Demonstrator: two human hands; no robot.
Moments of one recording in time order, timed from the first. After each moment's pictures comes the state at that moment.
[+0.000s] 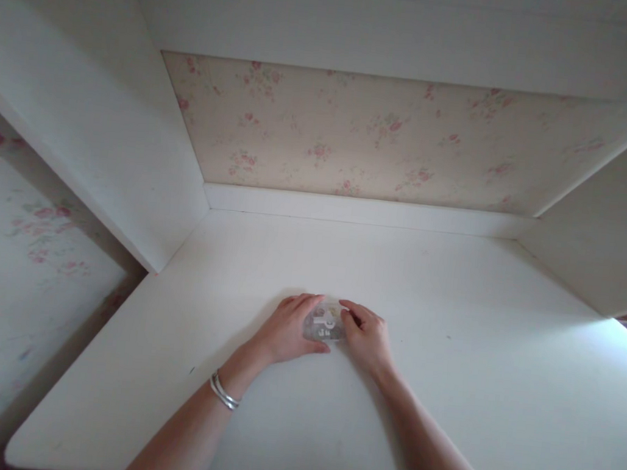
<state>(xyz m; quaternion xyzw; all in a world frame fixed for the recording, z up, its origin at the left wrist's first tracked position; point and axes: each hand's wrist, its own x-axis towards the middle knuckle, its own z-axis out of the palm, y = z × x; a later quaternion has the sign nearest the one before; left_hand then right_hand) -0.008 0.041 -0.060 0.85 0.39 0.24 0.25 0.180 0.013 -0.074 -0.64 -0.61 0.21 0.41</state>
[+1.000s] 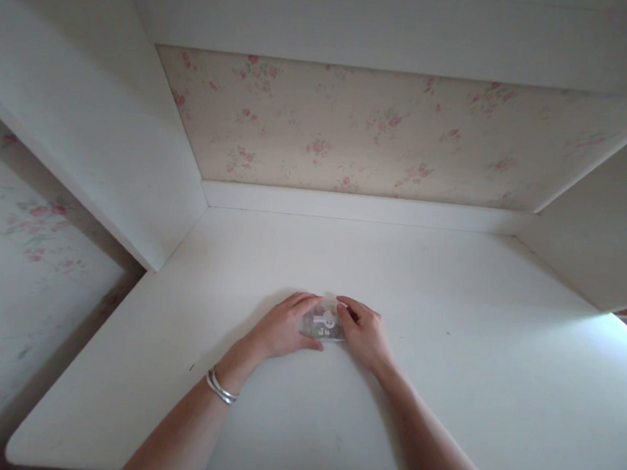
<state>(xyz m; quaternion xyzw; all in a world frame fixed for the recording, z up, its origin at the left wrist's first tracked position) -0.014 0.044 -0.059 0.85 0.36 0.25 0.29 0.182 0.015 -0.076 -0.65 -0.61 0.24 0.39</state>
